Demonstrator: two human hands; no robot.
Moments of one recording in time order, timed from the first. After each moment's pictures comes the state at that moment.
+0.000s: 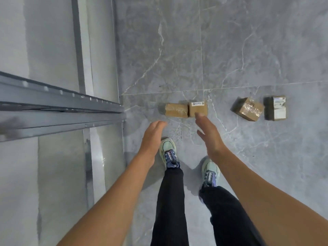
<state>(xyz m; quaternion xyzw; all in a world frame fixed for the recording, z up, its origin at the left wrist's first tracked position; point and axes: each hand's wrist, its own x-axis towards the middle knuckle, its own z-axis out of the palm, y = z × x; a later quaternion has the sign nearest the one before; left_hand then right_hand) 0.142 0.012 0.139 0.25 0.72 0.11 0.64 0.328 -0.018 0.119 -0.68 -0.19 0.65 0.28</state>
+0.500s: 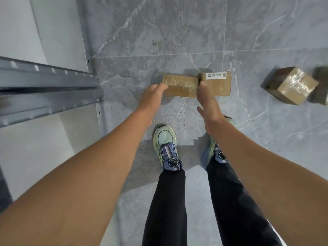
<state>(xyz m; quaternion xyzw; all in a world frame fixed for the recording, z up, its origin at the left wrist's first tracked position) 0.151 0.077 -0.130 0.27 0.72 0.03 0.64 0.320 0.021 -0.142 -0.72 -0.12 0.65 0.24</state>
